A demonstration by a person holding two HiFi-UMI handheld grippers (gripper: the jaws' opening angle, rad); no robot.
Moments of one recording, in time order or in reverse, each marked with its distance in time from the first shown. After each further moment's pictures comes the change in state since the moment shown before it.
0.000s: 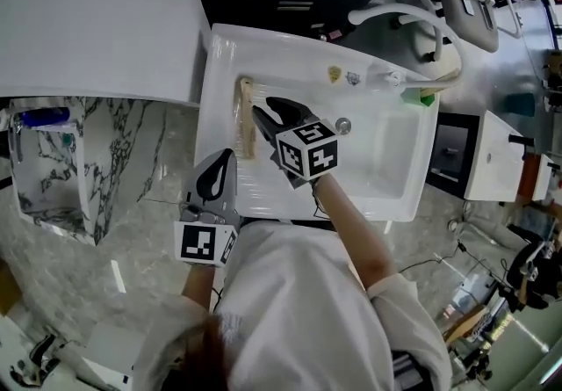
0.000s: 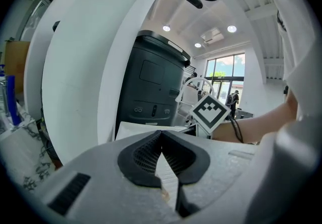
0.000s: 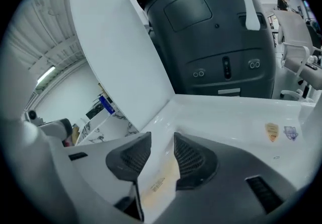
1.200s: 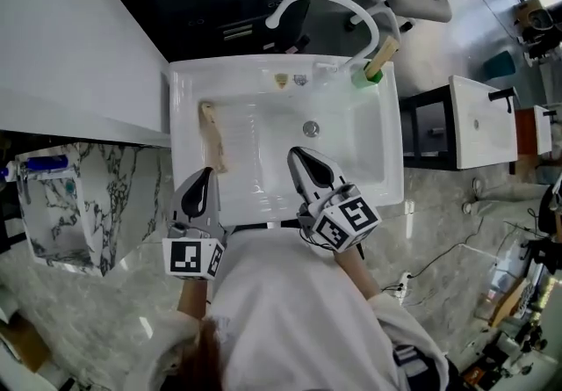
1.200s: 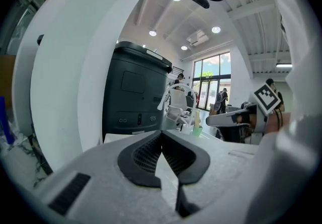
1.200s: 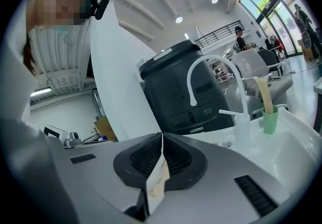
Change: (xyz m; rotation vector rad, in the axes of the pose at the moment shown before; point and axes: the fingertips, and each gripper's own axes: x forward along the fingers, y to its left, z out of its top) left arm -0.021 -0.064 0.028 0.107 -0.052 -0.093; right arm -0.233 0.009 0.001 0.093 -0.541 -0.143
